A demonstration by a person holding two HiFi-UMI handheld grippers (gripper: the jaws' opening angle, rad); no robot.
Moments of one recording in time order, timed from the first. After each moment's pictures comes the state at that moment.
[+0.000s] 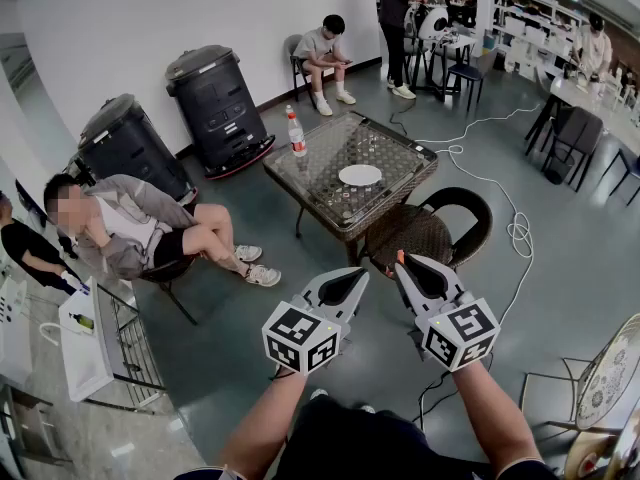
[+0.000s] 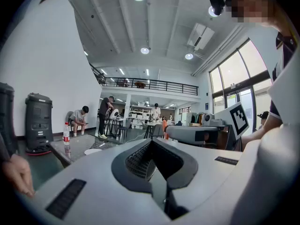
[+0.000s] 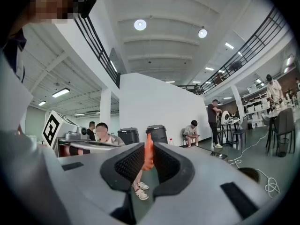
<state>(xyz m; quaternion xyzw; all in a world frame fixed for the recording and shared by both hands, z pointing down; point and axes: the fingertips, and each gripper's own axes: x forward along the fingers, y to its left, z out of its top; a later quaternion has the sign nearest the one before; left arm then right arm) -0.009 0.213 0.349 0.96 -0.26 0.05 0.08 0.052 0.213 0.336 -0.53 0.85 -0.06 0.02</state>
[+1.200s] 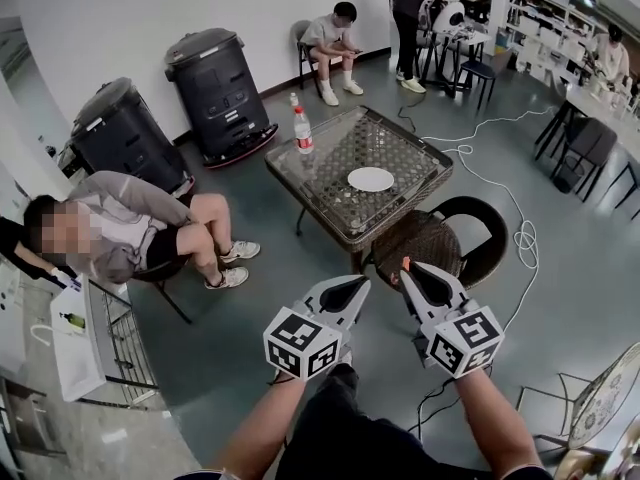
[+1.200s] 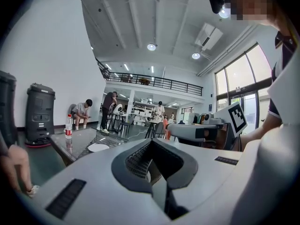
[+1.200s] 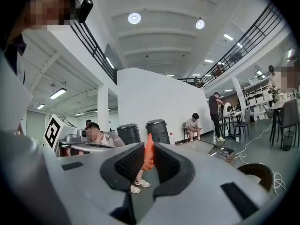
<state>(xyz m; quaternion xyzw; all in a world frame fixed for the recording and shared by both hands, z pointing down) -0.027 0.132 0.385 0.96 -0.27 0.06 0.11 0.040 0.131 0.368 -0.51 0.85 -0.10 0.01</state>
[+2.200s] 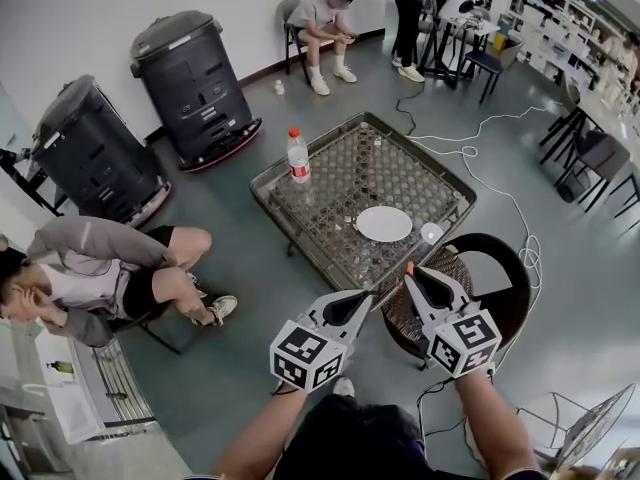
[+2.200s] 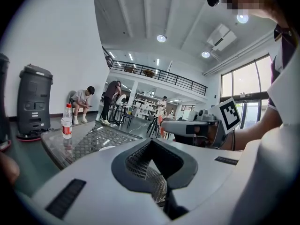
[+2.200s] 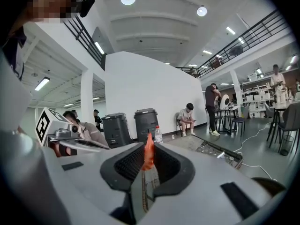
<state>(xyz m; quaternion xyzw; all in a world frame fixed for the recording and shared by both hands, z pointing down) -0.034 -0.108 0.438 0.95 -0.24 0.09 0.17 0.045 -0.127 0.422 -0.54 0.83 -0.13 -0.06</state>
